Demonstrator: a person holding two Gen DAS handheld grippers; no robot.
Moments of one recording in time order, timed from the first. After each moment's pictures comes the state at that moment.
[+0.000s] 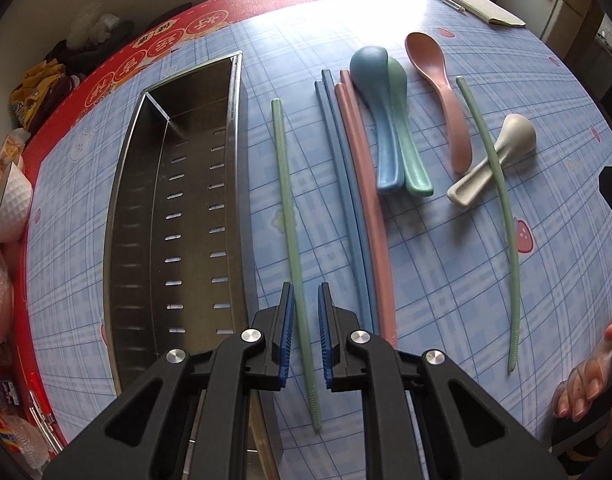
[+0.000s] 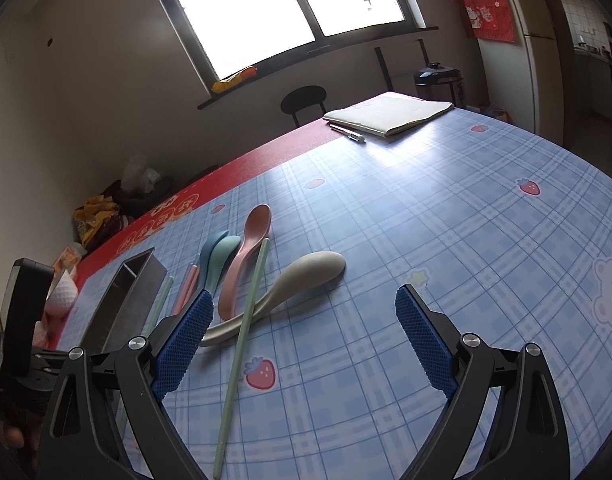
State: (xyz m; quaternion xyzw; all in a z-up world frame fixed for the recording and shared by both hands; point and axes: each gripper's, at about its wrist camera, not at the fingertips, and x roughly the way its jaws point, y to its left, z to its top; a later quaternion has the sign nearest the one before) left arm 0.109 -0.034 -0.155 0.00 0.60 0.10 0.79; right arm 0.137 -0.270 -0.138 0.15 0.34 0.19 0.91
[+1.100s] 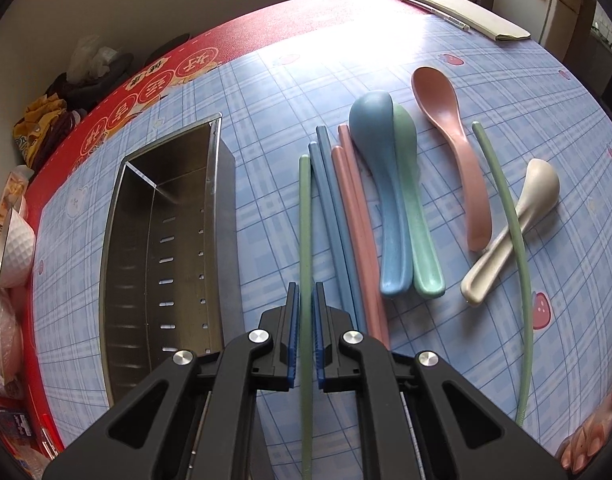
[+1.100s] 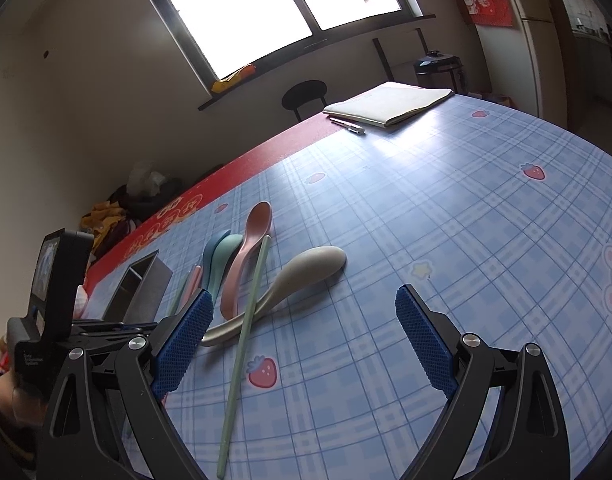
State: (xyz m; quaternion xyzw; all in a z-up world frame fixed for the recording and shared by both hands) left arm 0.160 -0.031 -0.158 0.05 0.56 0.10 0.82; right arm 0.145 -0.275 -0.145 0.17 0.35 0.20 0.90
